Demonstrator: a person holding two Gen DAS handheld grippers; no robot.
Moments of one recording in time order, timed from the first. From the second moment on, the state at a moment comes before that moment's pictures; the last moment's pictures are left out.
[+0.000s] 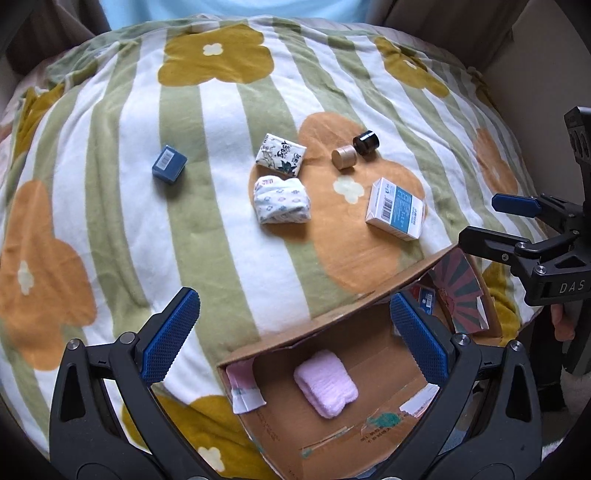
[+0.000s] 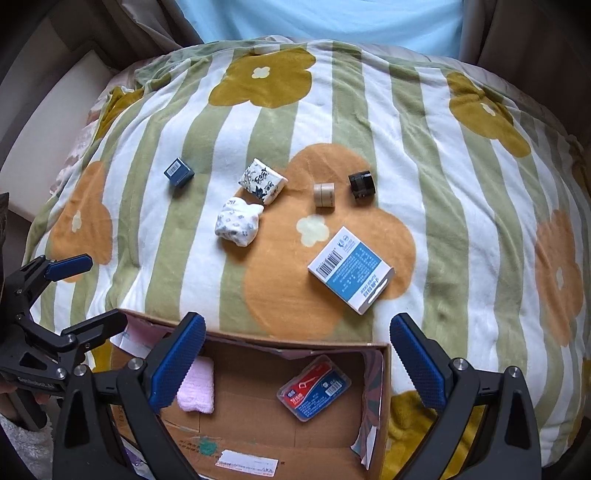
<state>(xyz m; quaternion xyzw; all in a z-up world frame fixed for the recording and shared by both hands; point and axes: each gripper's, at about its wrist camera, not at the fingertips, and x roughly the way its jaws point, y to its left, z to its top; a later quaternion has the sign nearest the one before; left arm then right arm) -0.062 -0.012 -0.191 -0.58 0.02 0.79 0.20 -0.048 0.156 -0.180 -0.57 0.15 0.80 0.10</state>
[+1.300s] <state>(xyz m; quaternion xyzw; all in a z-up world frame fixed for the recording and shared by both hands) -0.212 0.060 -0.358 -0.66 0.10 0.69 0.28 -0.203 0.223 -0.325 -0.63 0.15 0.76 0.11</state>
